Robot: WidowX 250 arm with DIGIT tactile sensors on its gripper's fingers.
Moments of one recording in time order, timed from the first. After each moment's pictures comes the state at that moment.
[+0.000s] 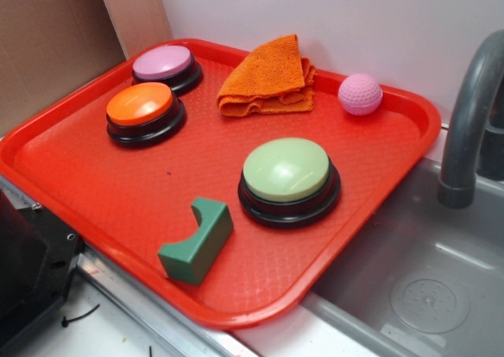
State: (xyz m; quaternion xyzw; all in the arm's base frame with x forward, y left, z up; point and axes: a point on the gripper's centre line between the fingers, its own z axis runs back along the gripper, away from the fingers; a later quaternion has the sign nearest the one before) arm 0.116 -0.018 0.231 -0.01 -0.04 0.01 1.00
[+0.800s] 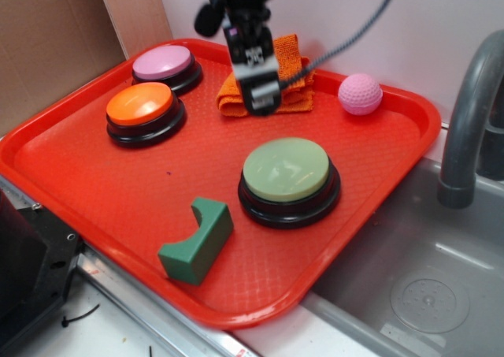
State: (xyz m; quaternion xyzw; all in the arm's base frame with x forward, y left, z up) arm 0.240 -0.108 0.108 -0.01 -0.02 -0.29 0.96
